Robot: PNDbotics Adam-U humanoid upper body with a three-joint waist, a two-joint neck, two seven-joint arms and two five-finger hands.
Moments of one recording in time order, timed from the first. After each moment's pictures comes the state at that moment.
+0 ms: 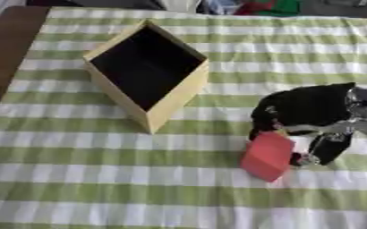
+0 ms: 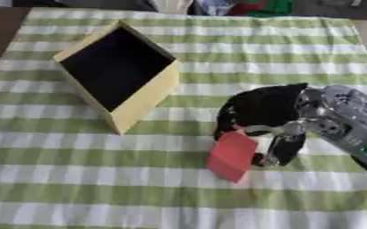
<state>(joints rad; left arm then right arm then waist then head) -0.27 0.25 0.12 -1.98 -0.08 -0.24 0.44 -0.76 -0.94 0.65 -1.82 0.62 -0.28 0.63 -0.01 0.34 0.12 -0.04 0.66</state>
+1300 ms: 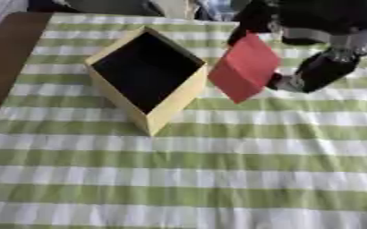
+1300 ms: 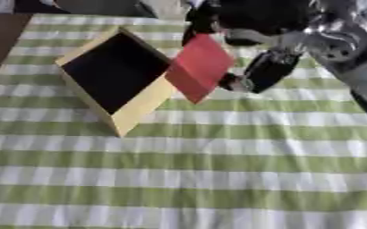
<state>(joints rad) -0.26 0.25 0.11 -1.98 -0.08 -0.23 0.44 -1.11 -0.69 0.50 -1.72 0.72 -0.10 0.64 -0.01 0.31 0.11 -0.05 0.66</state>
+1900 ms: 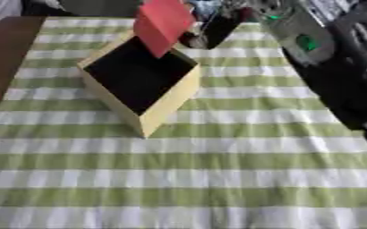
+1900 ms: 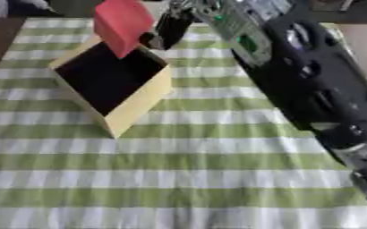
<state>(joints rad) -0.26 0.24 0.10 -1.98 -0.06 -0.23 0.43 -1.26 -0.34 0.45 -1.31 0.94 -0.13 0.55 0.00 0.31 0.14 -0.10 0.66</state>
